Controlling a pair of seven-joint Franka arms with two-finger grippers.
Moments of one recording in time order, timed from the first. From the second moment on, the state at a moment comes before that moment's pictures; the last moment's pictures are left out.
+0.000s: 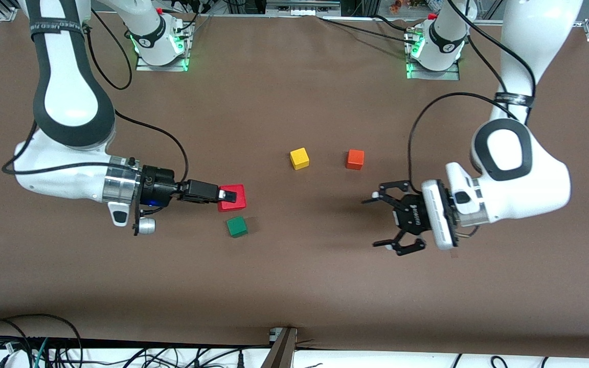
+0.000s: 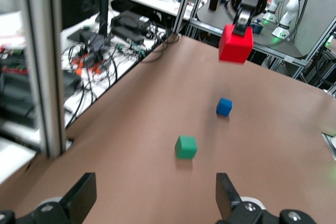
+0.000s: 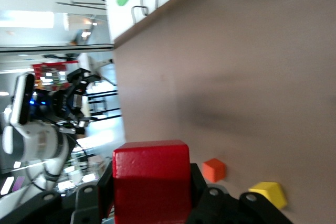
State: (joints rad) left arm -0.15 0.57 -0.03 -1.39 -1.13 2.01 1.46; right arm 0.37 0.49 -0.15 -1.41 1.11 1.94 -0.07
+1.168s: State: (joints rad) left arm -0.07 0.44 0.10 -1.40 -0.18 1.79 0.61; right arm 0.36 0.21 -0.29 -1.69 0.24 1.85 -0.05
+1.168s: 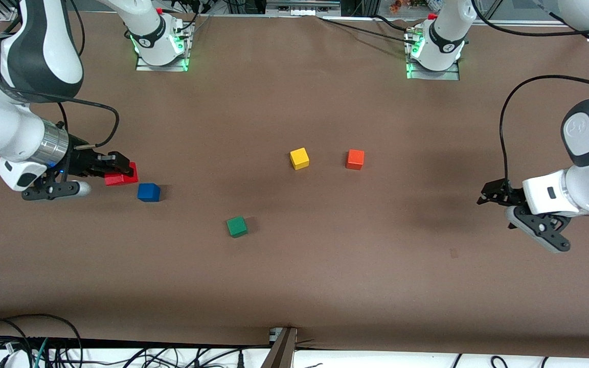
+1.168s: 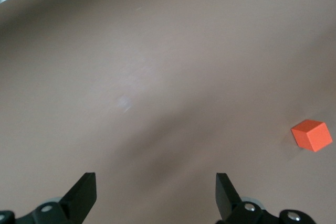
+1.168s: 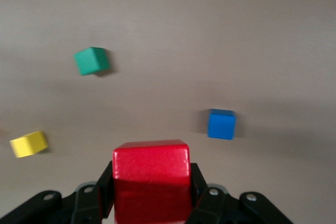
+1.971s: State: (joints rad) left arm -0.06 0.23 0.10 -1.40 -0.04 1.55 0.13; right arm 0.38 0.11 -0.28 -2.24 0.14 2.47 -0.06
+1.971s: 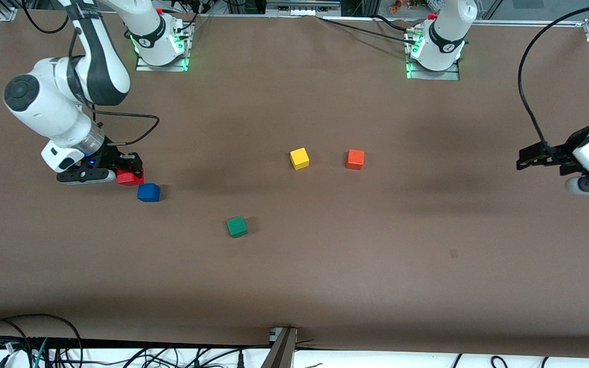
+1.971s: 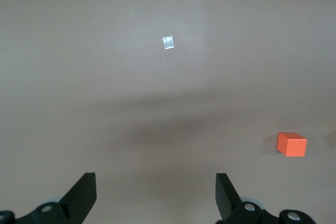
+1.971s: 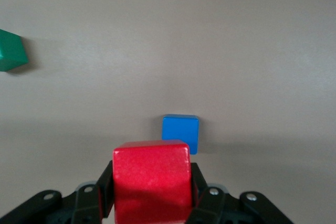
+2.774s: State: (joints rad) left arm -0.05 0.14 0.07 -1.41 -0.04 1.47 0.04; right arm 0.38 0.26 -0.28 -2.32 0.14 2.77 -0.08
